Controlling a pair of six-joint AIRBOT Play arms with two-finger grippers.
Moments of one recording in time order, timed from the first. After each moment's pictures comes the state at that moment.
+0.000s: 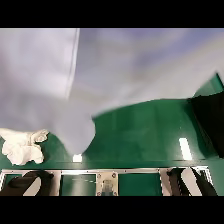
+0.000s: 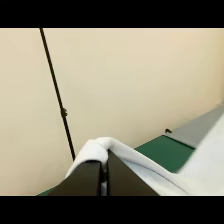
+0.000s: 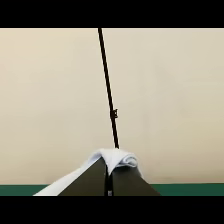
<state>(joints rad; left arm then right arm) 0.05 -0.78 2.08 0.91 -1.18 -1.28 -0.79 -0.80 1.91 -0.56 1.15 1.36</state>
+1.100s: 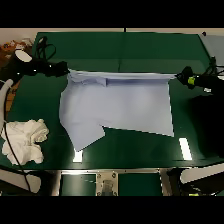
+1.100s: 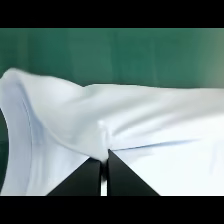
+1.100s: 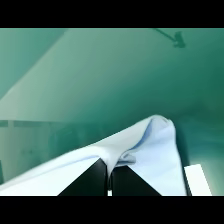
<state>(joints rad) 0.04 -1.68 1.50 0.91 -0.88 -1.25 -0.44 -1.70 1.30 -0.49 0.80 1.12</state>
